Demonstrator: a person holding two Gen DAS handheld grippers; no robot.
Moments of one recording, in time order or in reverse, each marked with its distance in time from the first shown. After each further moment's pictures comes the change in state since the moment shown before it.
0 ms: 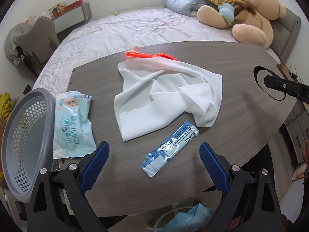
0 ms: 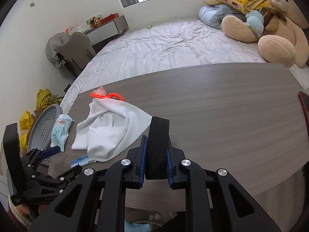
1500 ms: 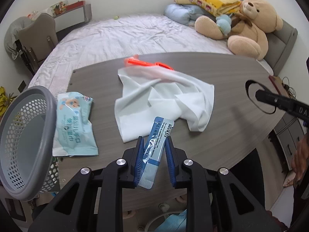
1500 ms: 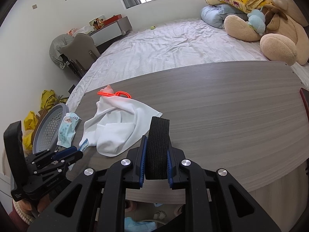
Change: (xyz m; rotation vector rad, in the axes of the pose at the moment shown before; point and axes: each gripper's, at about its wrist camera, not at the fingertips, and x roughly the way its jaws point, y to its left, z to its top) left arm -0.020 0.008 -0.001 -0.057 -0.066 -0.061; right arm -0.006 0.010 -0.004 -0.007 -0.009 0.040
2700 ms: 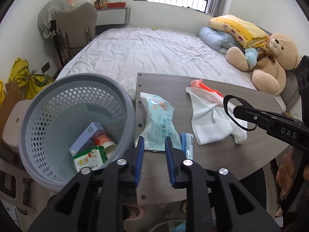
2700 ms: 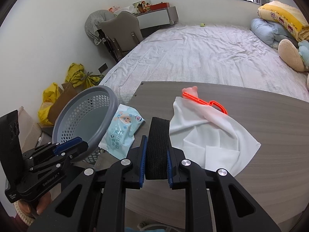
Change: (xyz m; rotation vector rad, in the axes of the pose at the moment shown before) left arm -0.053 0.112 -0.021 -0.209 -0.096 0.069; right arm 0.057 0.158 0.023 -0.226 0.072 0.146
